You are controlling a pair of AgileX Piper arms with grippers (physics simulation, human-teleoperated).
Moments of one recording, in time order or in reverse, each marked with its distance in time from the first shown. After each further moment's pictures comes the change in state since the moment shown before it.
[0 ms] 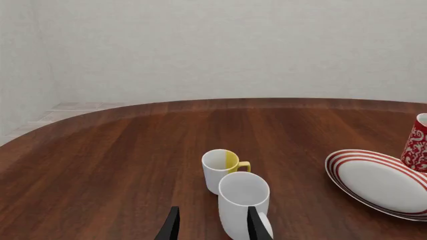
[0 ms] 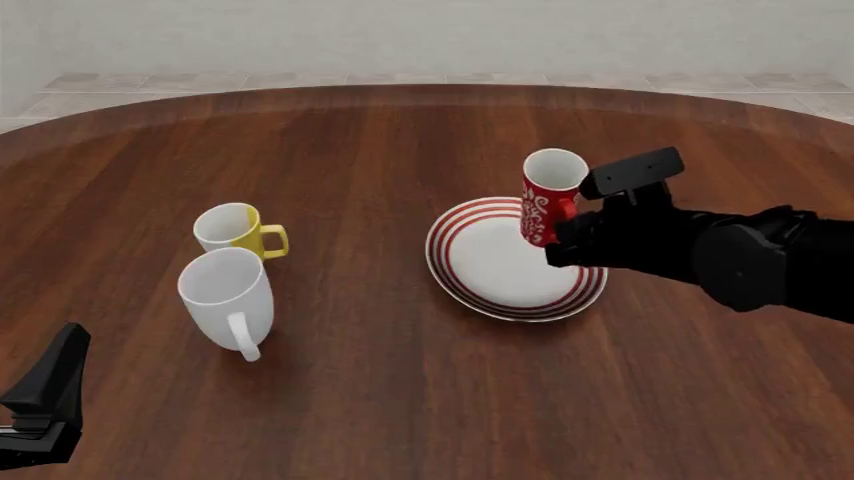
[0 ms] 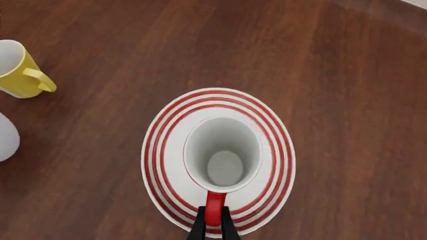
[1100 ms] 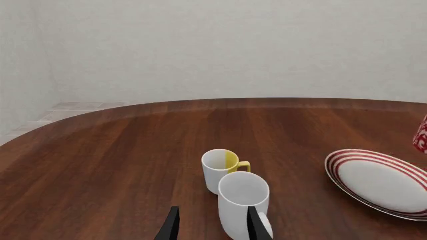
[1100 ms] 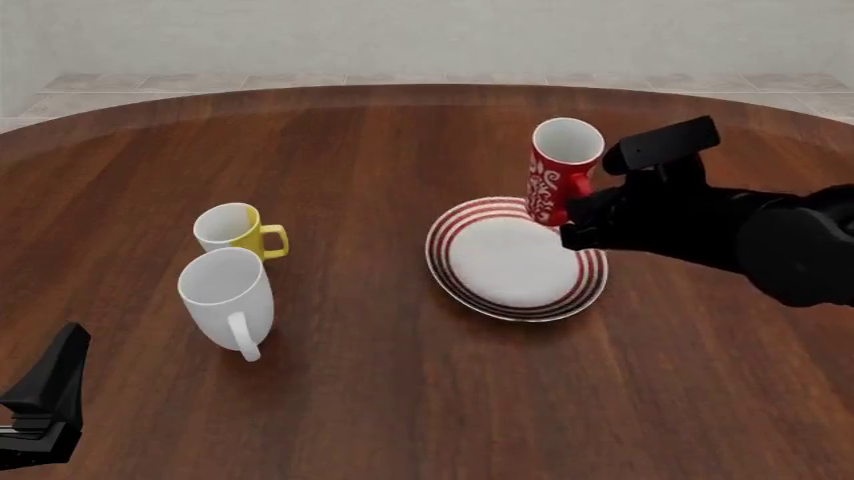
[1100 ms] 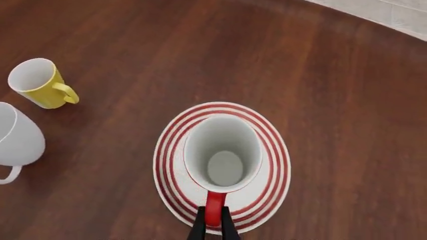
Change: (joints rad) left arm 0.000 0.000 0.000 0.000 0.000; right arm 0.017 -0.140 -0.022 0.099 0.003
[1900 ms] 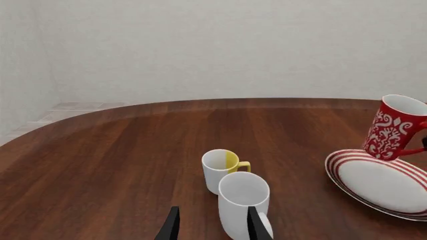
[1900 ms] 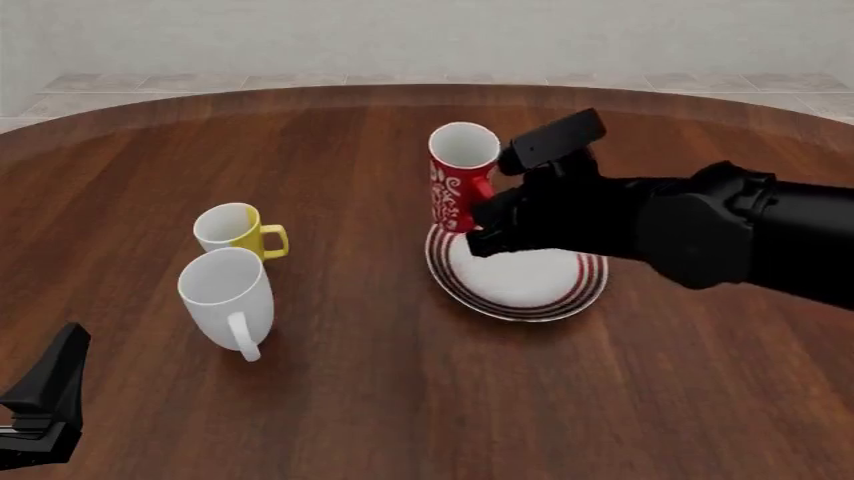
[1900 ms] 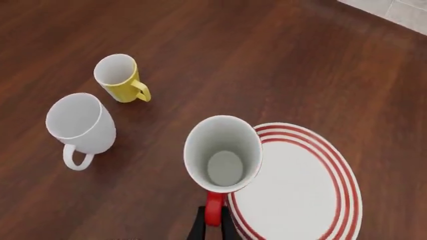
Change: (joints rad) left arm 0.000 0.000 0.000 0.000 0.000; right arm 0.232 0.139 -0.147 0.022 0.035
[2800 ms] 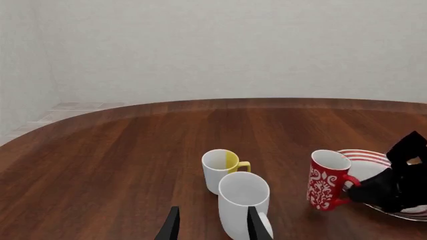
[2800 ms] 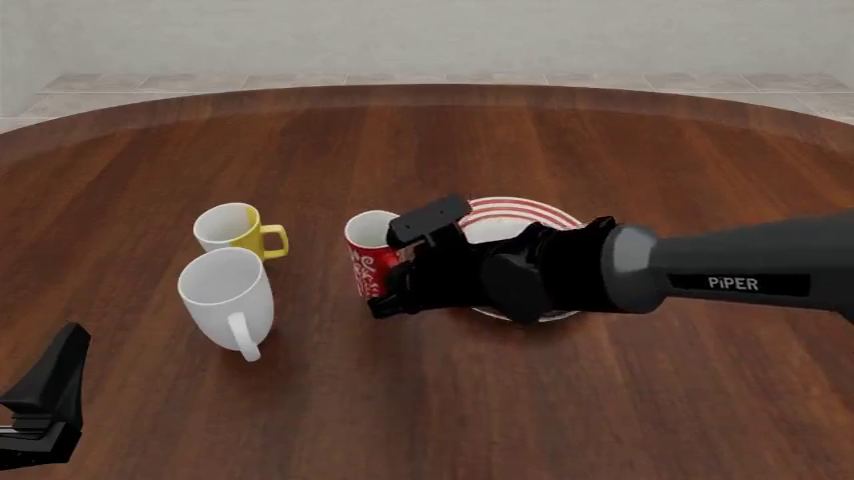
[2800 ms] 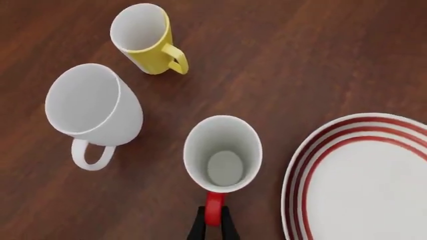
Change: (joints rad) left arm 0.000 0.000 0.000 0.000 0.000; right arm 0.159 0.410 -0.142 -0.099 0.118
